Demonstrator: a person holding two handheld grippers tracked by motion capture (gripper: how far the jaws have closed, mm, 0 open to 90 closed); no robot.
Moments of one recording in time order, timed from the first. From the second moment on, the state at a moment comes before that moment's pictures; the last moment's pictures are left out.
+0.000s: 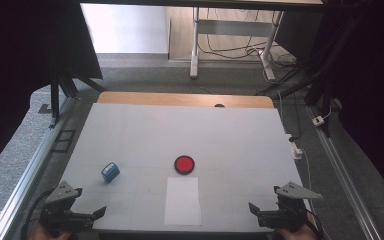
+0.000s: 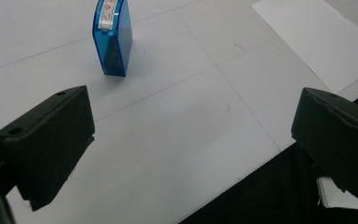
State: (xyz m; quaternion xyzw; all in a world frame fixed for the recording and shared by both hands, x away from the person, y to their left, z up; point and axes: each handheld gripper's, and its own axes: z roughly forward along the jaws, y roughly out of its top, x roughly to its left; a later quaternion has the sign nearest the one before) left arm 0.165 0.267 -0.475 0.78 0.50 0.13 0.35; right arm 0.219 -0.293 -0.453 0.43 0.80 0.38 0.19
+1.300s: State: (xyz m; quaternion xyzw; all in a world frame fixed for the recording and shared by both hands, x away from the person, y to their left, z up) left arm 0.167 0.274 -0.472 0.78 0.51 0.13 0.35; right arm 0.220 -0.289 -0.453 0.40 0.81 0.38 0.18
